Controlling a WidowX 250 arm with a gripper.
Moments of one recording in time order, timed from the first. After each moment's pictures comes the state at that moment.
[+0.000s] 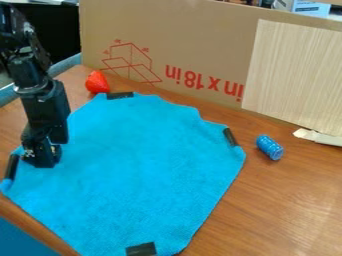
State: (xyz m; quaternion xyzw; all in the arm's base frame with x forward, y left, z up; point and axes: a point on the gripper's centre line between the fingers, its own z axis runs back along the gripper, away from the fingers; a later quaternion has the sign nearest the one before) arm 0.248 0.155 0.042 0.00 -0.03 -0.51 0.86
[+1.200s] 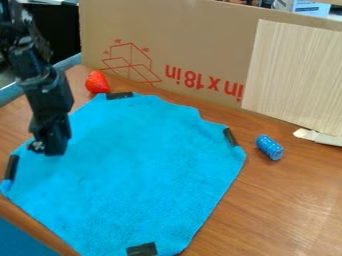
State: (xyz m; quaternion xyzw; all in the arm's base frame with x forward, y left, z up) arm 0.259 0.146 0.055 -0.01 -0.06 -0.47 0.88
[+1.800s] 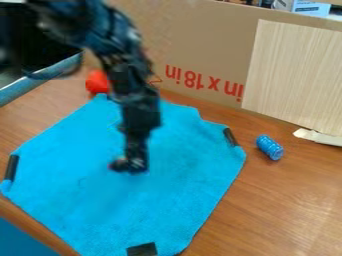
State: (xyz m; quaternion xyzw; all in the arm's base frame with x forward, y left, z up) arm 0.294 0.016 0.043 -0.04 -0.05 -0.41 0.91
